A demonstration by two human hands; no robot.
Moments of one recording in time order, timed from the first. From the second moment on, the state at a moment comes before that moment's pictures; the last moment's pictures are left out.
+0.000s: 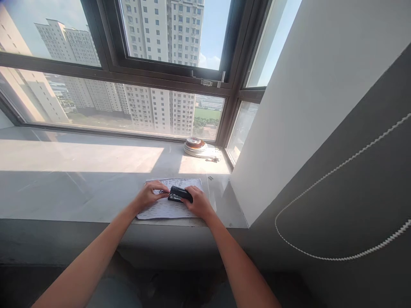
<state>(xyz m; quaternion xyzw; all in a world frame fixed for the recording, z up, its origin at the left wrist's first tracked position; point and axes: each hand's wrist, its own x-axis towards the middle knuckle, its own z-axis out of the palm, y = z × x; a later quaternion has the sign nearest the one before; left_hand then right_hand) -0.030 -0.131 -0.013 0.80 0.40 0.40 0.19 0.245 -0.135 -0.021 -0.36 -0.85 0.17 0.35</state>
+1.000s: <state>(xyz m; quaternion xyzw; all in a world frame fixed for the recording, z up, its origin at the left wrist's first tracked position) 0.022 -0.170 0.001 0.74 0.53 0.35 0.20 0.246 -0.122 -0.025 -0.36 -0.82 0.21 0.38</state>
